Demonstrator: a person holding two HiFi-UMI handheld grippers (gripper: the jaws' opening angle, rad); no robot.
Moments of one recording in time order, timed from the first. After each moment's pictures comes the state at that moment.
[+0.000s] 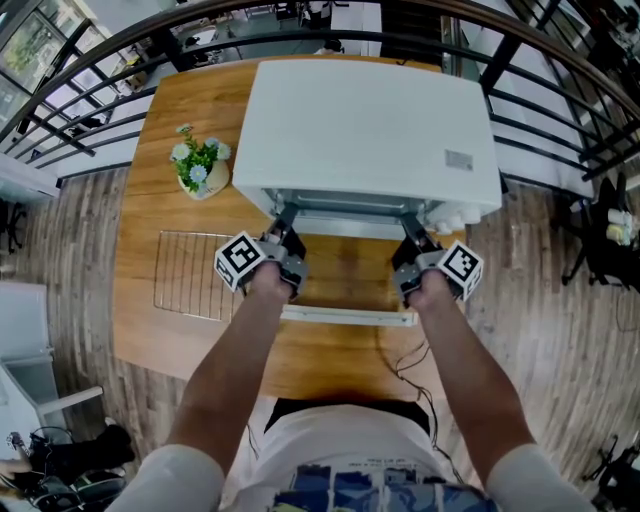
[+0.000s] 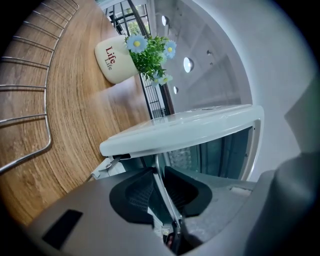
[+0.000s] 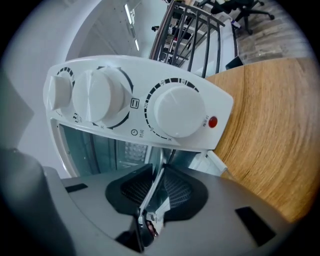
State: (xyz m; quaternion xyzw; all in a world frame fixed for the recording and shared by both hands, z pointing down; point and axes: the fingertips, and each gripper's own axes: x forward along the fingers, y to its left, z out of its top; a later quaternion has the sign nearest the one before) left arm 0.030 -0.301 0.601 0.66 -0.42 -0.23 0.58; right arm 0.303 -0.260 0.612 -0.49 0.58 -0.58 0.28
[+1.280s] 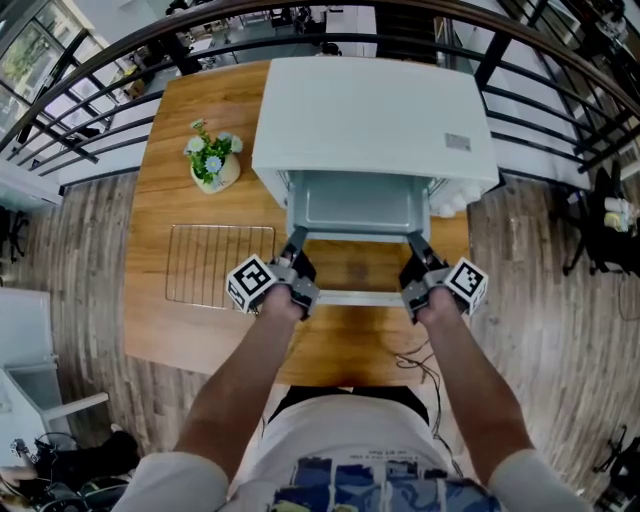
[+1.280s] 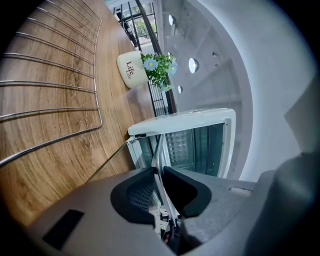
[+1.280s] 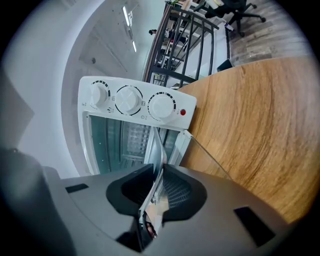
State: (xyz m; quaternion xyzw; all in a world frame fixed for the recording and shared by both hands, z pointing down) left arm 0.016 -0.223 0.602 0.64 -0.41 -0.23 0.61; right arm 0.291 -0.183 0.612 -0.50 0.57 -0.59 0.28
